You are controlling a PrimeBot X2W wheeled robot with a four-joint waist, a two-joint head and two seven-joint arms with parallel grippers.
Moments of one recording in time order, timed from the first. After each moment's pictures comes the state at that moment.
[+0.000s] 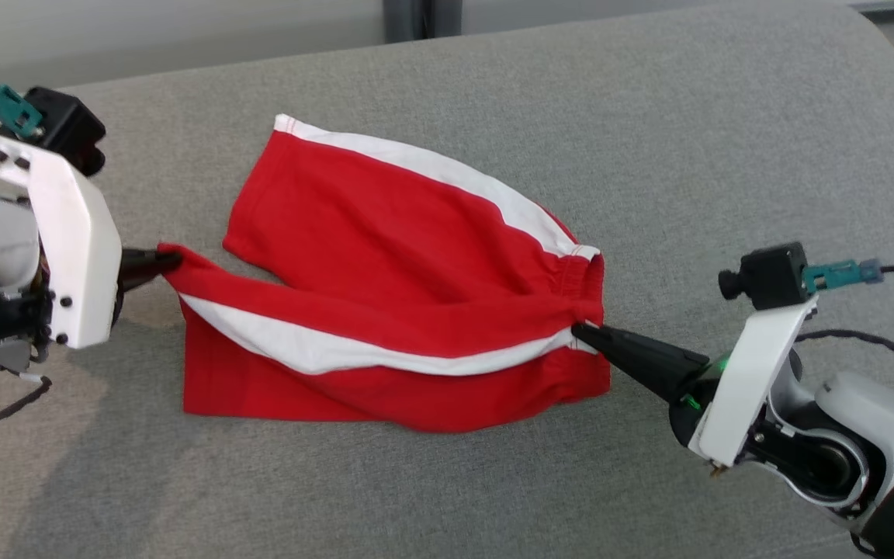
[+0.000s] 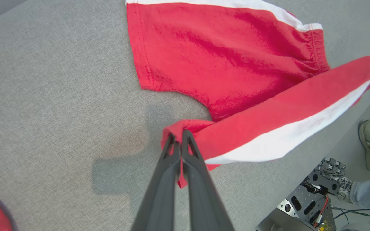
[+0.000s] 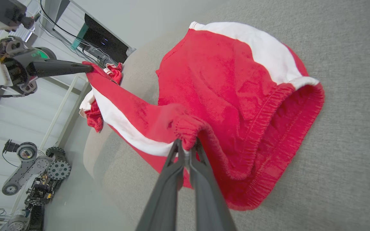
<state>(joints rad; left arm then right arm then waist) -0.93 0.89 -0.92 0.03 -1.31 0.04 0.85 -0.70 -0.66 1.07 0.05 1.46 0.13 0.09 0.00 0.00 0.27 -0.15</state>
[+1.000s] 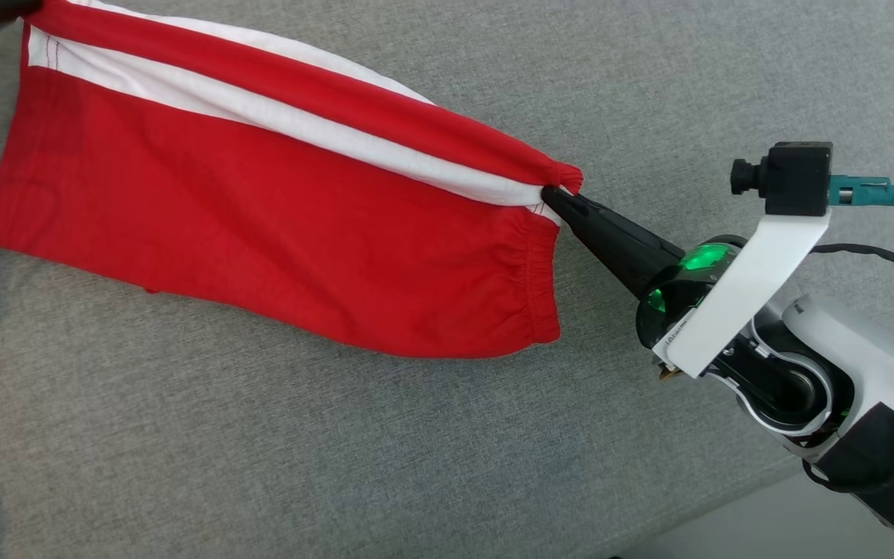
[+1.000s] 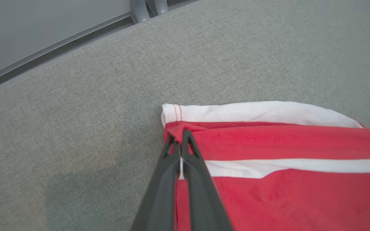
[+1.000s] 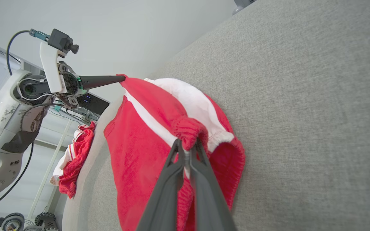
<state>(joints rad) -1.34 0.74 -0.86 0.45 -1.19 0.00 0.87 -0.83 -0.53 0.97 0.05 1.48 0.13 -0.08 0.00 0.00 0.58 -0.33</state>
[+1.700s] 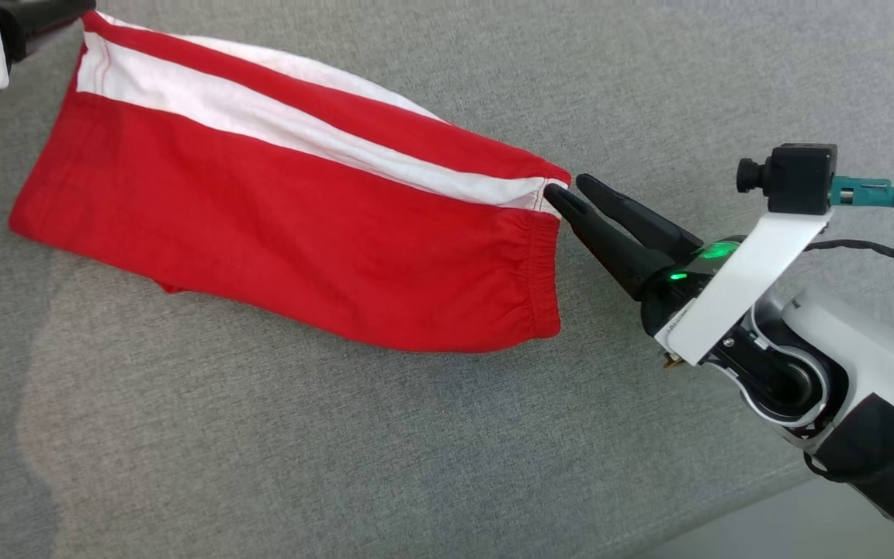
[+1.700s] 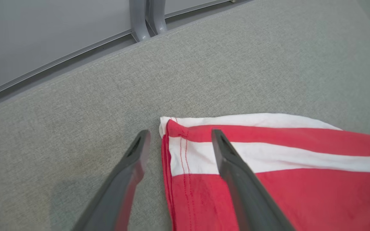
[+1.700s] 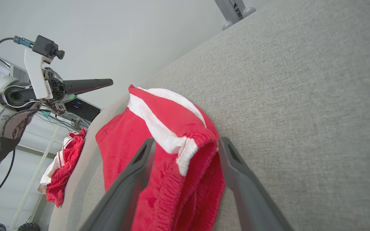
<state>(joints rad) -1.34 0.67 -0.87 0.61 -1.18 -0.10 0.78 -0.86 -0.52 1.01 0.14 1.48 0.13 -0.12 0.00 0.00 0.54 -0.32</state>
